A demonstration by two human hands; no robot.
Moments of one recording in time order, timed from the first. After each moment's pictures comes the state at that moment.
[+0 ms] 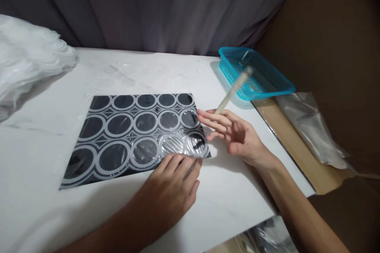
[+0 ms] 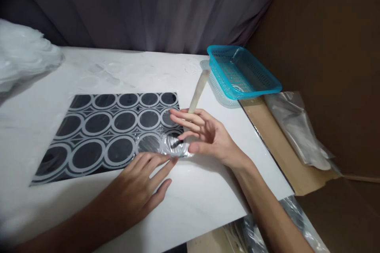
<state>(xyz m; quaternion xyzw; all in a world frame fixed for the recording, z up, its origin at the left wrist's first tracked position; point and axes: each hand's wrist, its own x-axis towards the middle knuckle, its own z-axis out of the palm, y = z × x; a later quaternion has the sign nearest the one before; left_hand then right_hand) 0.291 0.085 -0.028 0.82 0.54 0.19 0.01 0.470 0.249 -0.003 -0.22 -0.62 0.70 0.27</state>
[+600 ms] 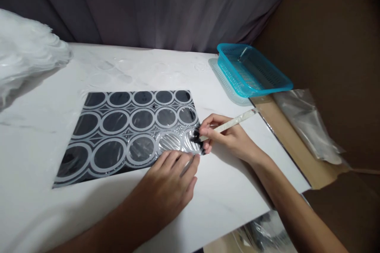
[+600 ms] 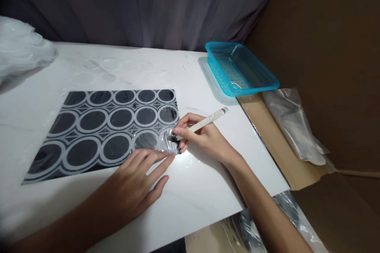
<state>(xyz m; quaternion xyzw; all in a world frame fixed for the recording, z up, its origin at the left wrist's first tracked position) 0.292 0.086 -0.027 0.82 0.55 0.18 0.01 0.467 0.250 -0.021 -0.27 -0.64 0.69 0.20</state>
